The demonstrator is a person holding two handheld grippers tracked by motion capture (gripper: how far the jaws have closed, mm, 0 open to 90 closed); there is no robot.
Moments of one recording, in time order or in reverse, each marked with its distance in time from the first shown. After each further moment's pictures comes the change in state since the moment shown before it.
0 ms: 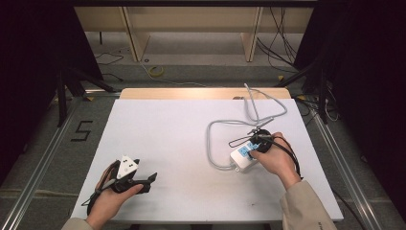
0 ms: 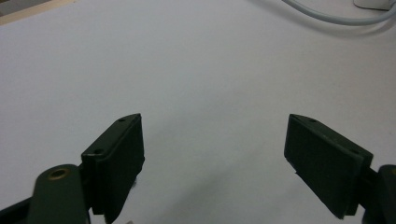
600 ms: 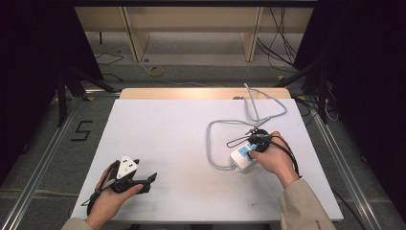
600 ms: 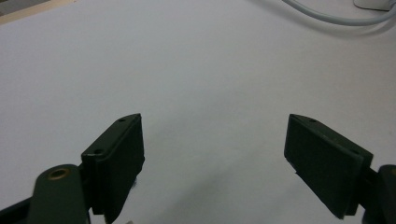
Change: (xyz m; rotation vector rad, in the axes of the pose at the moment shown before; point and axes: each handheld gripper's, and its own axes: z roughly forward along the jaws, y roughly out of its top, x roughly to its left) left arm 0.000 0.000 0.000 0.000 0.000 -0.005; right arm 0.002 0.004 0.004 0.034 -0.013 -0.018
